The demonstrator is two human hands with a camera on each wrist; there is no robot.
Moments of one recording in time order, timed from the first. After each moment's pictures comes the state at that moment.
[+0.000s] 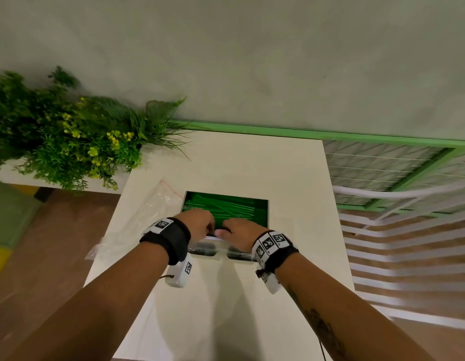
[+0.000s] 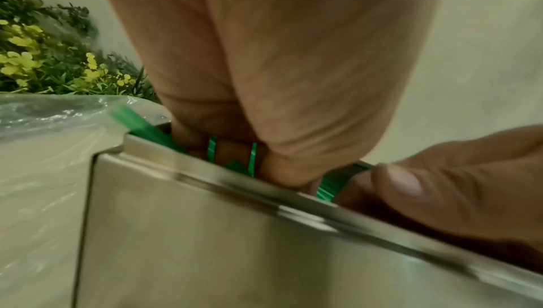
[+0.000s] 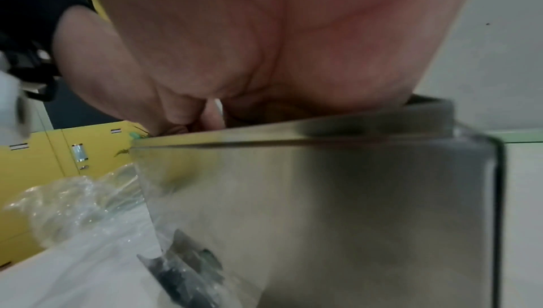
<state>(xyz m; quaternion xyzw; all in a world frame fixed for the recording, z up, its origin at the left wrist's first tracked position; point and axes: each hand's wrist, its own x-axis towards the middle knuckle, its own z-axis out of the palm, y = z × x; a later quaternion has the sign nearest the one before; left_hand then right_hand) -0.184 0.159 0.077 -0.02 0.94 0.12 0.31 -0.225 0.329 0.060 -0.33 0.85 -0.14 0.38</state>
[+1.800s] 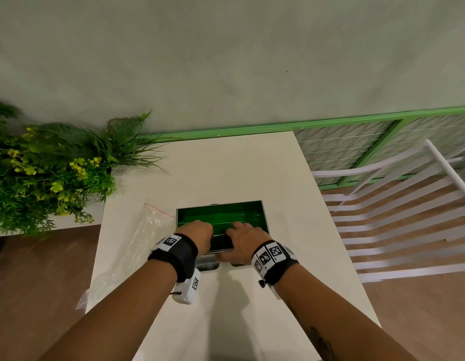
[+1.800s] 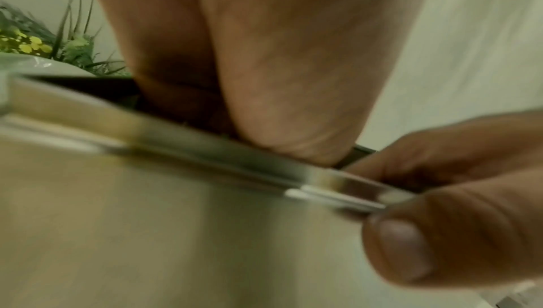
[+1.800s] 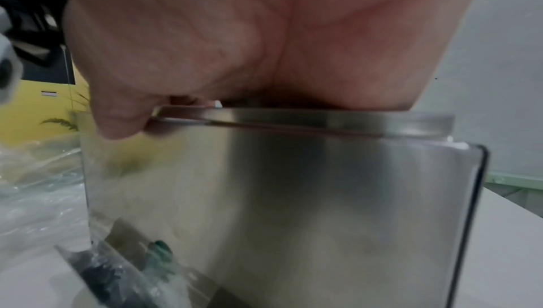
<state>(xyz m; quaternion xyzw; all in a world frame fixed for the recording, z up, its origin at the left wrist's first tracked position) -0.208 0.151 0.048 0.06 0.94 0.01 0.33 -0.209 0.319 0.044 -0.25 0.92 -0.01 0.30</state>
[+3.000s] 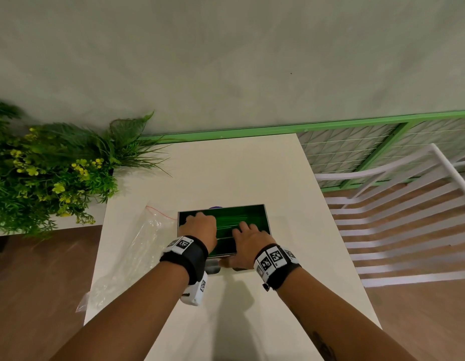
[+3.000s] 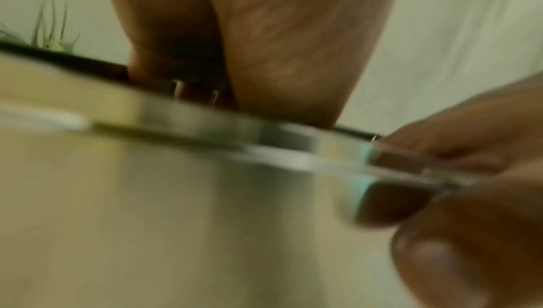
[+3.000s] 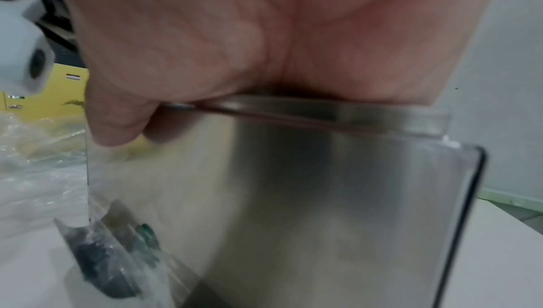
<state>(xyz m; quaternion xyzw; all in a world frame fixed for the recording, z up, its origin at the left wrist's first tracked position) -0.215 0.167 0.061 -0.03 0.96 0.00 0.27 -0.212 0.319 0.043 -0.22 0.93 0.03 0.31</state>
